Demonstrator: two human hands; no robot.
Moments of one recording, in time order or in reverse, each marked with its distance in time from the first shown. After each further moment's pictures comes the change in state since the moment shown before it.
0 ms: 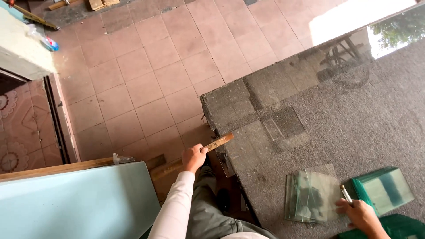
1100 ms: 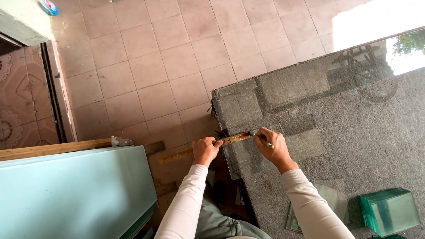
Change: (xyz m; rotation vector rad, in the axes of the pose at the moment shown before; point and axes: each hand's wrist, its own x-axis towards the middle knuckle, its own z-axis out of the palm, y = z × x) left_hand 0.016 0.022 -0.012 -0.058 -0.026 -0.003; right_hand -0.016 -0.290 0.107 -0.040 0.139 -1.046
